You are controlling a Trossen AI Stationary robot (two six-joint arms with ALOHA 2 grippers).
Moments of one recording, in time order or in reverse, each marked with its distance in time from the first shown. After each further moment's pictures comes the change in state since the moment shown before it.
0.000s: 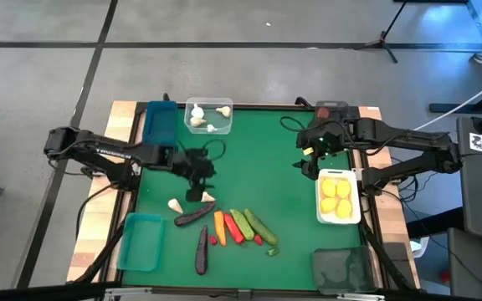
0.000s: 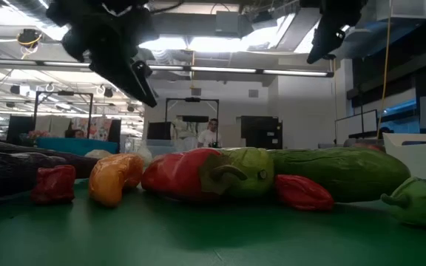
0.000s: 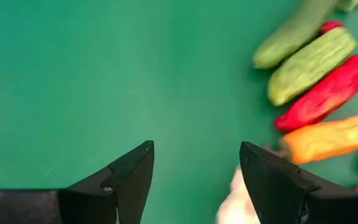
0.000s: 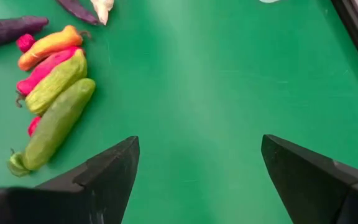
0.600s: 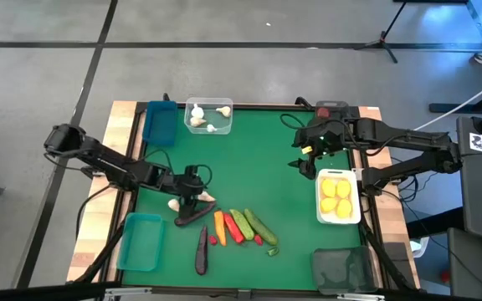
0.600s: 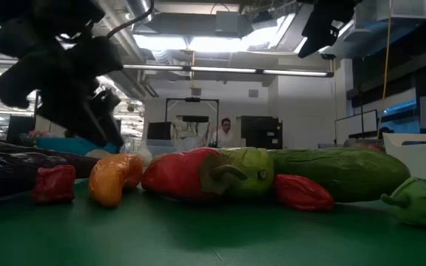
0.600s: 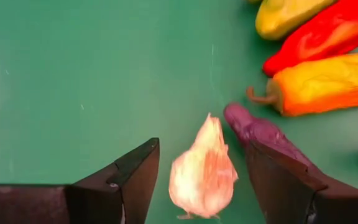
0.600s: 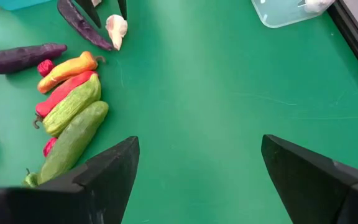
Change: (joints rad) left arm -0.217 -0.003 -0.318 0.326 -0.184 -0.204; right arm 0.000 0.000 -0.001 0.084 -0.019 0.007
